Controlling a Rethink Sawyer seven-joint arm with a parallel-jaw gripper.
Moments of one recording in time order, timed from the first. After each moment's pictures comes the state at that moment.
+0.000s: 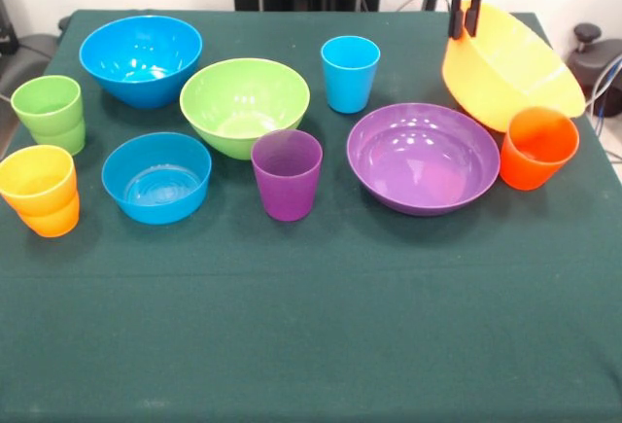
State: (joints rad) arm -0.06 -0.78 0.09 2.00 -0.28 0.15 2.04
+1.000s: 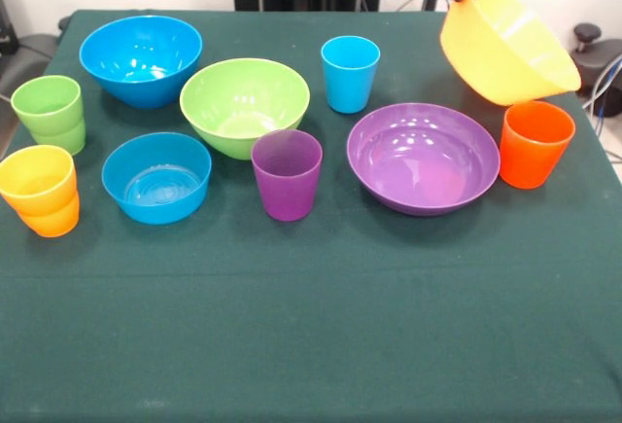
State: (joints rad) arm -0.13 -0.90 0.18 2.08 -0.28 0.24 2.04
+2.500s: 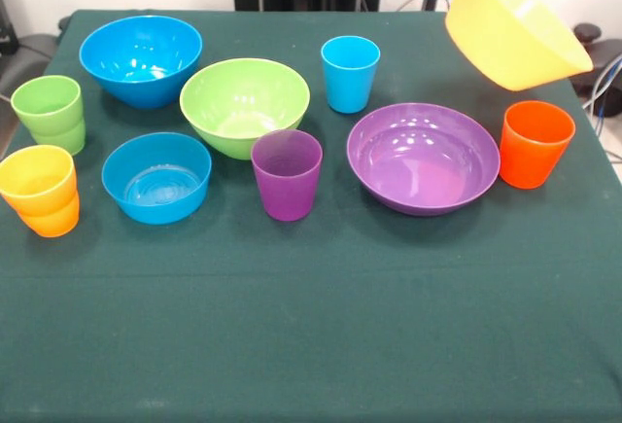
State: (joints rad) arm -0.16 -0.99 0.21 2.13 -0.28 0.24 2.04
